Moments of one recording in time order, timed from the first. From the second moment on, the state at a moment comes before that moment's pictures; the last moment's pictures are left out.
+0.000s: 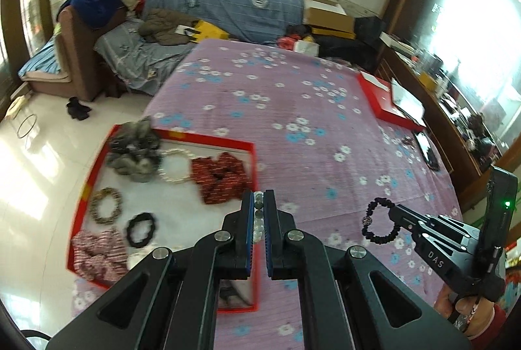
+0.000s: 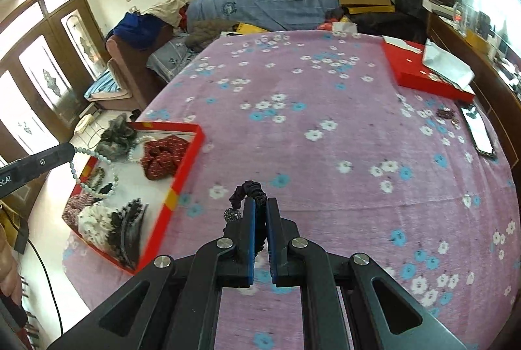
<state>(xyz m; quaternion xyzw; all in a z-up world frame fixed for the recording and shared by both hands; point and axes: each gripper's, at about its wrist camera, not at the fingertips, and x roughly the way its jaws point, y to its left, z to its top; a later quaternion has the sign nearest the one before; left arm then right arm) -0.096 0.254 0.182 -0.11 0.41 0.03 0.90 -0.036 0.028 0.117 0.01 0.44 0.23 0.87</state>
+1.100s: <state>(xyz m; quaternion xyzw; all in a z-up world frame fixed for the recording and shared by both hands) -0.055 0.330 0.124 -0.08 0.46 0.06 0.88 -0.020 0.175 0.114 -0.01 0.47 0.33 0.82</state>
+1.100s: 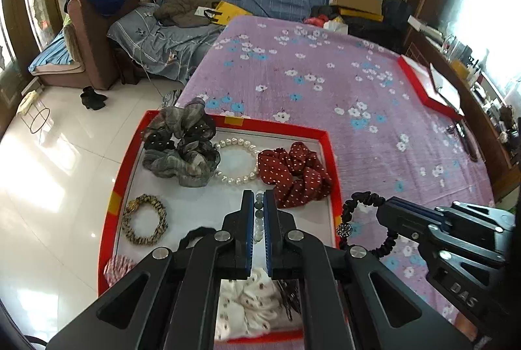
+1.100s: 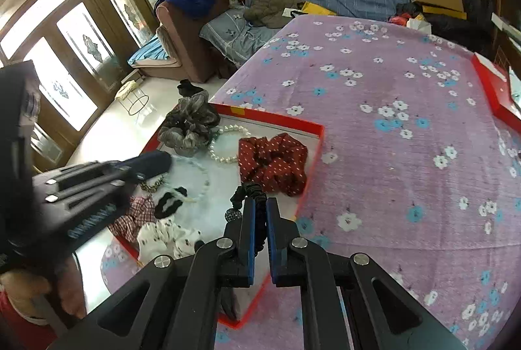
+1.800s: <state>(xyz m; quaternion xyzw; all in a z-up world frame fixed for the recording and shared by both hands) -0.014 0.377 0.054 -0.17 0.51 0.05 0.84 0.021 0.222 0.055 -0.02 0.53 0.33 0.78</state>
